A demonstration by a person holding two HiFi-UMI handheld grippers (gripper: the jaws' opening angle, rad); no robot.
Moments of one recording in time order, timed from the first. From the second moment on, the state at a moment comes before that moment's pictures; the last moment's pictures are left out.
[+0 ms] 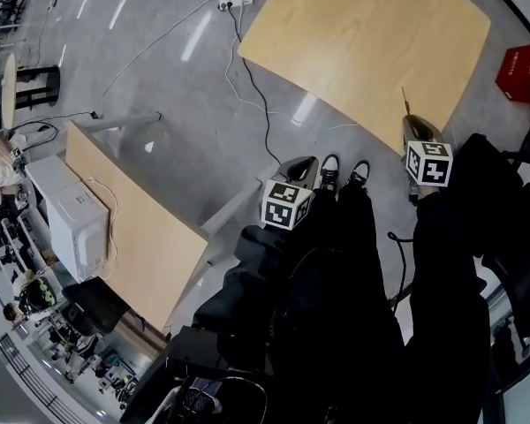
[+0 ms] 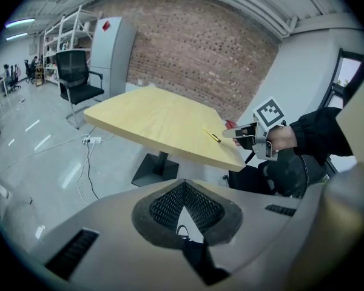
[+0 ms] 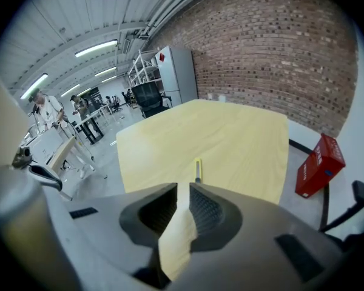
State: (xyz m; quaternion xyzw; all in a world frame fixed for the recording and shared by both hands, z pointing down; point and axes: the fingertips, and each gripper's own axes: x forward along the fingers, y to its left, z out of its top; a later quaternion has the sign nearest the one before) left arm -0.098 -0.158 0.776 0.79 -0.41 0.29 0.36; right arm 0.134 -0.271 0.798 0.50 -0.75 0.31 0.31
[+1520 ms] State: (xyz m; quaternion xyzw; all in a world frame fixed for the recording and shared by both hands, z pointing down) left arm -0.081 -0.189 0.736 0.81 -0.41 0.26 0.33; right arm 0.144 -0.306 0.712 0.55 -0.77 0.22 0.24
